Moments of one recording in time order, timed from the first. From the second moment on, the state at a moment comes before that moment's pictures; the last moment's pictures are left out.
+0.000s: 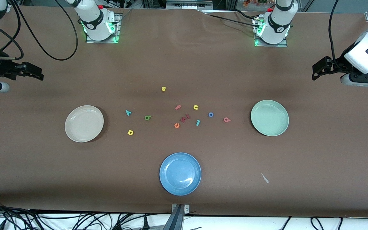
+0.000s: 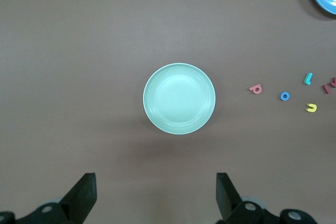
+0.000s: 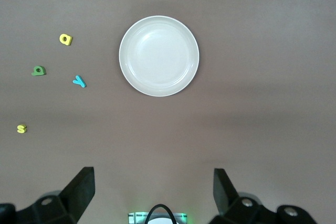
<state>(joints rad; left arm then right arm) -0.02 -0.01 -0.06 -1.62 0.00 1.56 -0.01 0.02 0.07 -0.01 -1.57 -0.02 1.49 0.00</state>
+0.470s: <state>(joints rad) -0.02 -0.01 -0.06 -1.62 0.00 1.56 -0.01 0.02 0.07 -0.01 -1.57 -0.02 1.49 0.00</state>
